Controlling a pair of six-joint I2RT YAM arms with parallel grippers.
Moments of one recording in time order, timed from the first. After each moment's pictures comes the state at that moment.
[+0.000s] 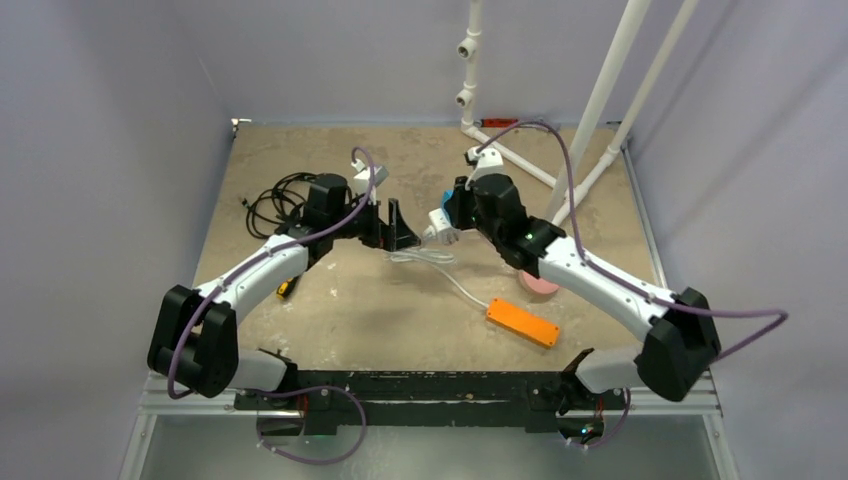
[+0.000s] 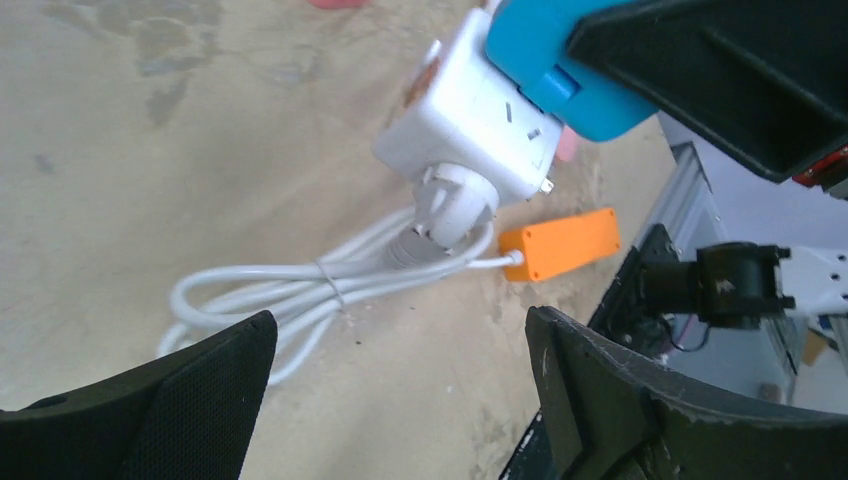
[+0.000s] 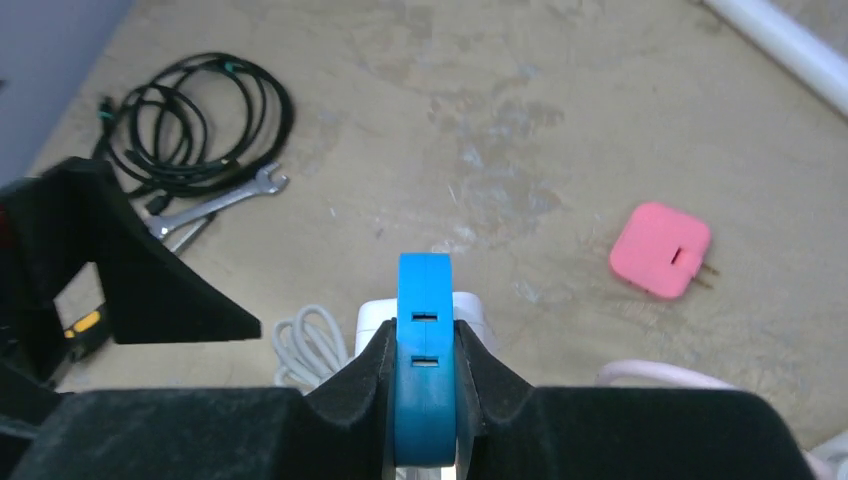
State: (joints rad) left arm -0.38 1.37 0.88 -0.06 0.59 -0.38; right arm 0.72 1.42 1.12 -0.18 0.27 0.40
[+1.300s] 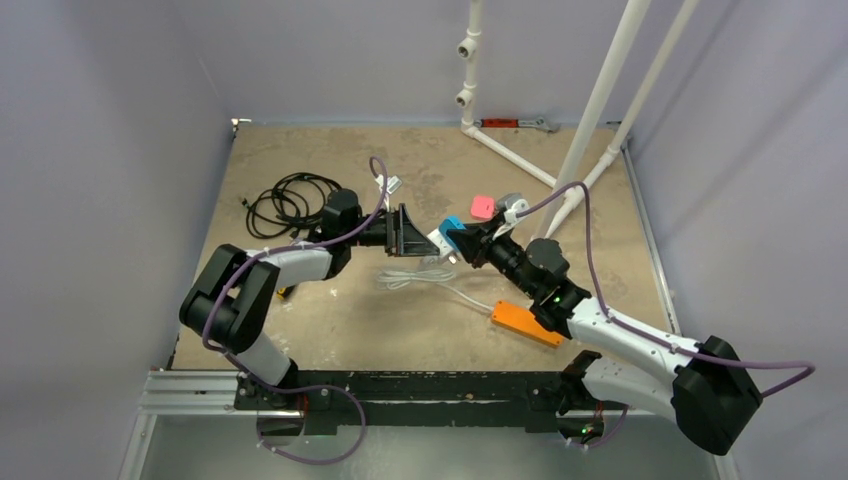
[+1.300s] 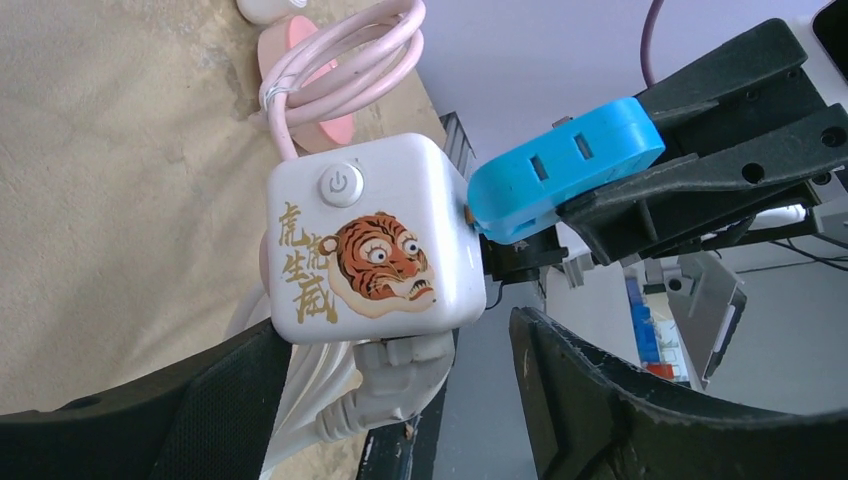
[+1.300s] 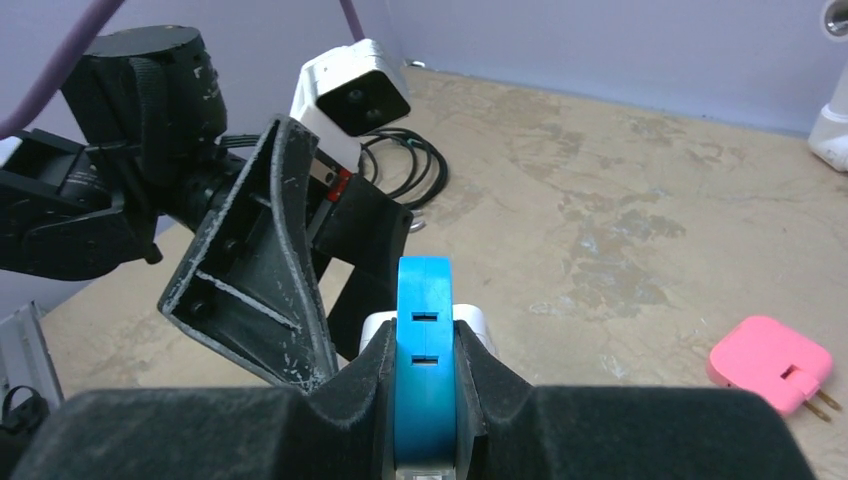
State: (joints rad) left arm -0.45 1.62 0.73 0.67 0.98 -0.91; right arm 0.72 1.03 0.48 0.59 -0.01 0.25
